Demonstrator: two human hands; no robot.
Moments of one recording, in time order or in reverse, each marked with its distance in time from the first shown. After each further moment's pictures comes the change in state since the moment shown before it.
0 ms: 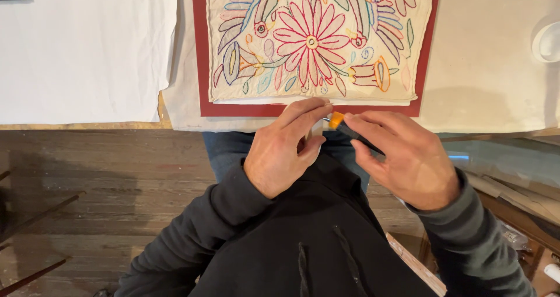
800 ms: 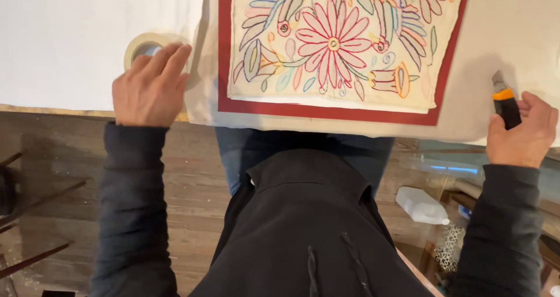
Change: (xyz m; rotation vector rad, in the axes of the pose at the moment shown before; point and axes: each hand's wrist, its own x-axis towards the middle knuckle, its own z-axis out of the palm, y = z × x) left_hand -0.020 -0.132 -0.167 1.225 0.124 0.137; right_hand -0.129 0.244 0.038 -0.345 0.382 0.412
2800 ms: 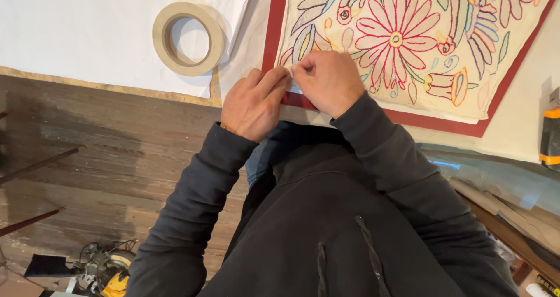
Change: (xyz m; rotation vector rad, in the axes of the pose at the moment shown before) left_hand -0.010 0.072 0.035 -0.509 0.151 -0.004; right_hand 0.094 -0.379 0.127 0.646 -0.629 -0.114
